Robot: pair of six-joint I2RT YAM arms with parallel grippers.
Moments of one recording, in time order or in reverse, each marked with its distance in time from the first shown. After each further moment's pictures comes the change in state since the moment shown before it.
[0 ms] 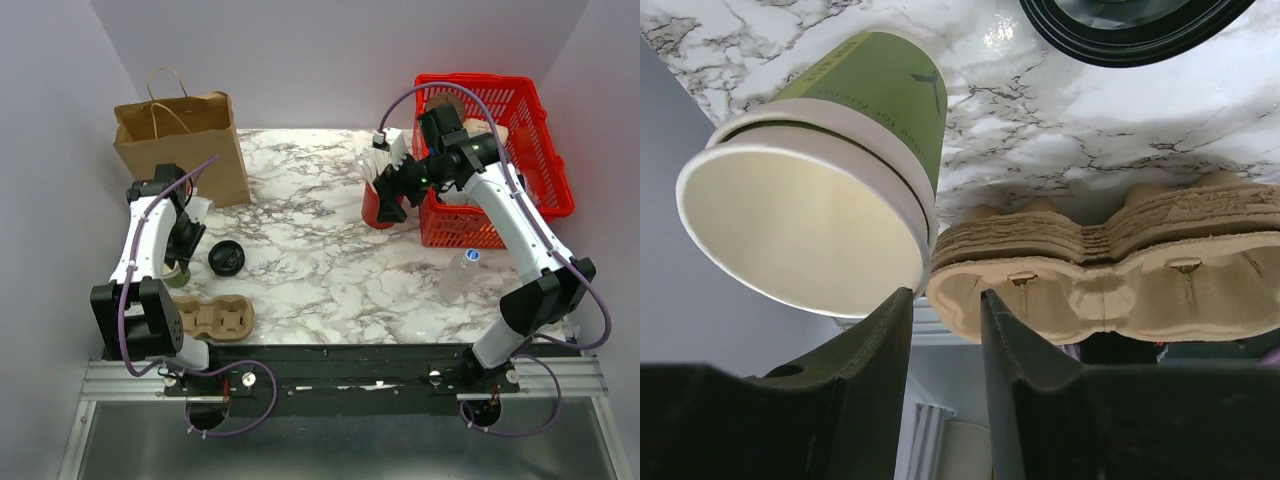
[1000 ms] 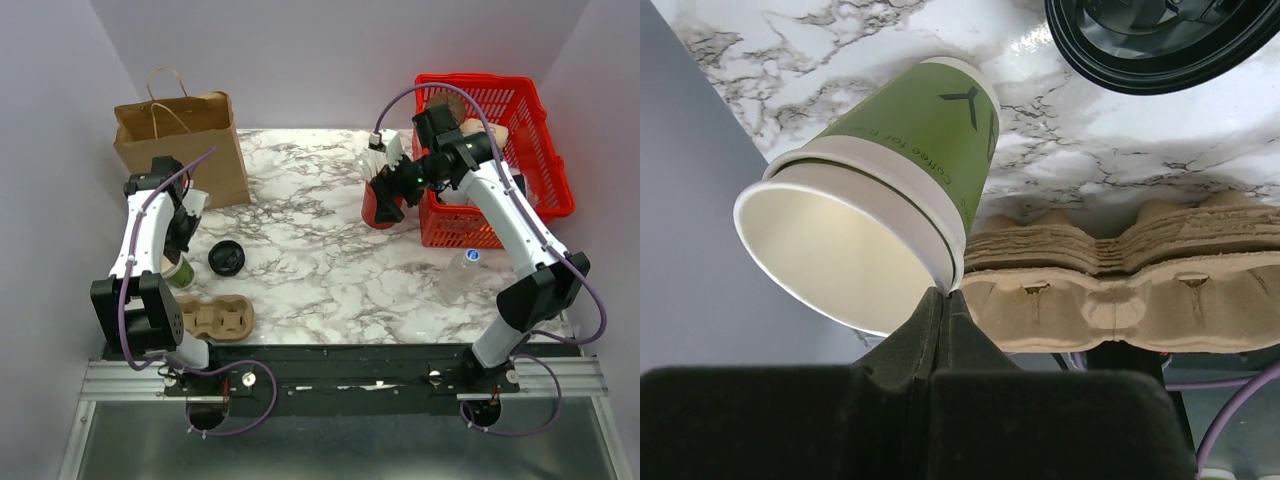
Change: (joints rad) left arm 0.011 0.039 0.060 -0.002 -0.017 -0.005; right arm 0.007 0.027 0.006 0.002 0.002 0.000
